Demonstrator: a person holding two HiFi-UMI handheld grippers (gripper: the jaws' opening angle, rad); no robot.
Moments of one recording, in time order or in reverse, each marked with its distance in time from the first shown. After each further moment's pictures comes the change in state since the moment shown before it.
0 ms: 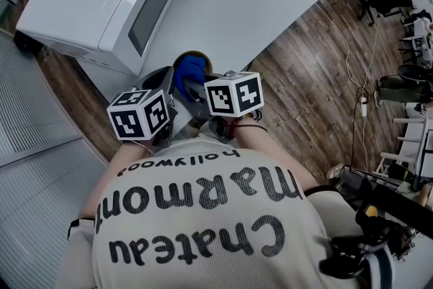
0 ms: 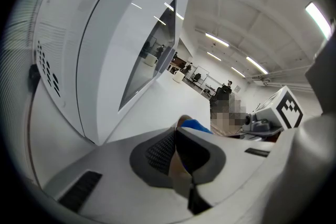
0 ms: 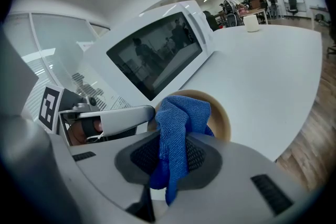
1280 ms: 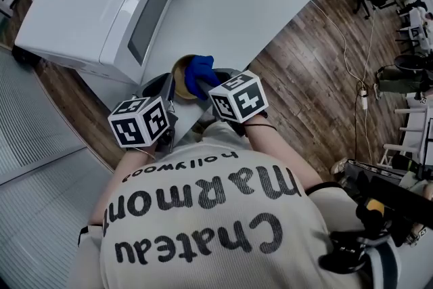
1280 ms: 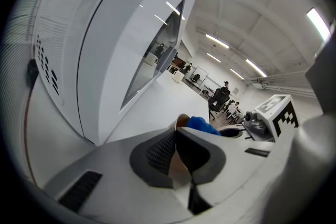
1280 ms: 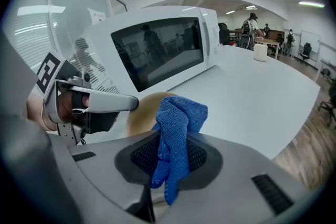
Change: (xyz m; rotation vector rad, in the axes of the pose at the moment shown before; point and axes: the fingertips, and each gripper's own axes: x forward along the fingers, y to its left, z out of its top) left arm 0.000 0.004 -0.001 -0.025 -0.003 -0.024; right arm -0.015 -0.034 0.006 -0.287 0.039 -0.179
